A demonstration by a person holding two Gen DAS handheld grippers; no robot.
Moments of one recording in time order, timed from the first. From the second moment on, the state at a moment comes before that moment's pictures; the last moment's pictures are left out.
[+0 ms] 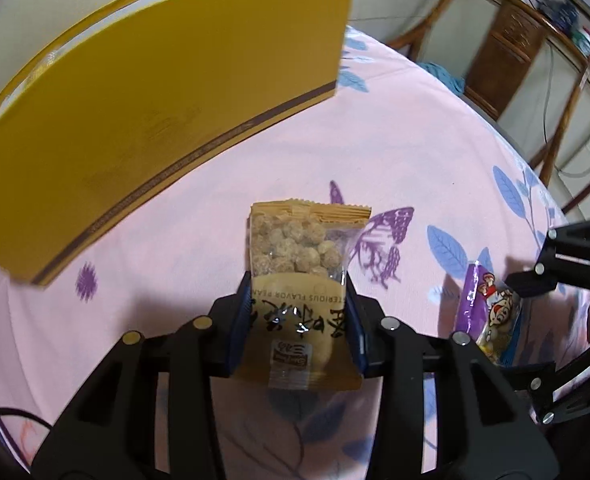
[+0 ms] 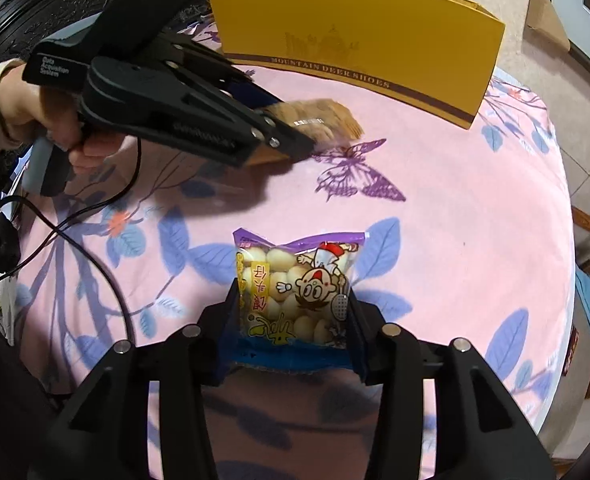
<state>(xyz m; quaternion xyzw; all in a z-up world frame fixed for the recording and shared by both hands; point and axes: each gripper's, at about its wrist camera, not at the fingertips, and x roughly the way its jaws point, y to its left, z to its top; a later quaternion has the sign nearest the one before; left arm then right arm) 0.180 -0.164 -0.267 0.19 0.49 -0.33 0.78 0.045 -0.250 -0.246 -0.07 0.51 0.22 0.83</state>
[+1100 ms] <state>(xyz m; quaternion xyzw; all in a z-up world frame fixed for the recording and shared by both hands) 0.266 -0.082 -0.032 -0.01 0.35 -0.15 0.92 0.202 -0.275 -0.028 0.03 0.26 0.13 0.95</state>
